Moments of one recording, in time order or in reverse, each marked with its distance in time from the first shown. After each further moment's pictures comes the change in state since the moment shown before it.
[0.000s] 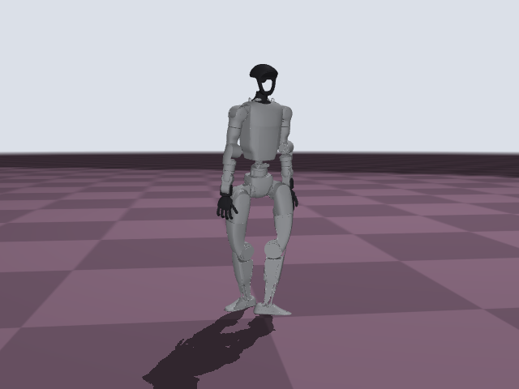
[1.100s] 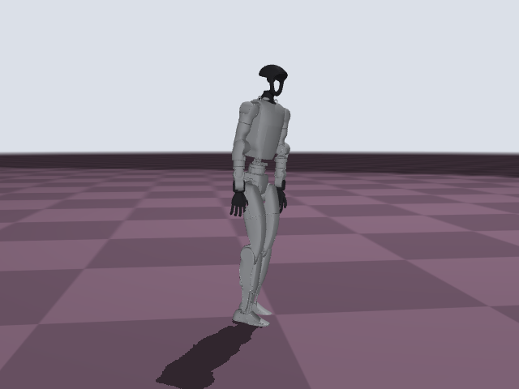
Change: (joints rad) left arm -0.079 0.051 -0.202 0.088 0.068 -0.007 -0.051; right arm 0.025 0.069 0.028 -0.175 -0.083 -0.083 0.026; waist -0.326 0.078 0.102; left_leg 0.028 -0.113 -1.077 0.041 -0.019 0.081; right_leg -0.421 0.153 1.313 0.104 0.226 -0.153
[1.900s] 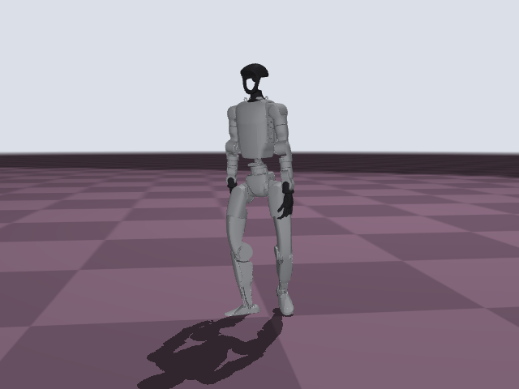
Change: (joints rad) left arm 0.122 -0.002 0.069 -0.134 -0.012 -0.009 0.025; right arm 0.020 -0.071 -0.076 0.232 0.100 0.103 0.024; waist 0.057 -0.118 -0.120; left_leg 0.076 0.226 0.871 0.524 -0.081 0.061; right_leg 0.094 -0.252 -0.487 -0.010 -0.119 0.016
